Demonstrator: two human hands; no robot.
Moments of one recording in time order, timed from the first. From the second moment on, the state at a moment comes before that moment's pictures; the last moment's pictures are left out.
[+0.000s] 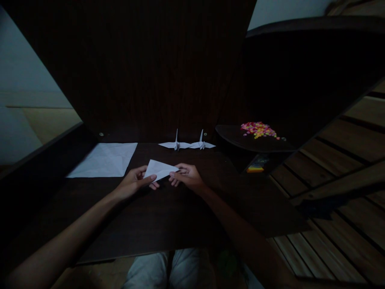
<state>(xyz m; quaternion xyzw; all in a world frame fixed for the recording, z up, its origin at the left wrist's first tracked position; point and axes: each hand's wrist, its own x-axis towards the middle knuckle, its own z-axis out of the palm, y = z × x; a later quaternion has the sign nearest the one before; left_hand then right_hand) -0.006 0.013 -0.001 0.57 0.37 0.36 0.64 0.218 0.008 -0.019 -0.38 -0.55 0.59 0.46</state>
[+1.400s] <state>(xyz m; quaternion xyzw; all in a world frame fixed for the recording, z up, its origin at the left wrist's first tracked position) -0.010 0.010 -0.008 0.86 0.27 0.33 0.27 0.213 -0.013 -0.006 -0.34 -0.77 0.23 0.49</state>
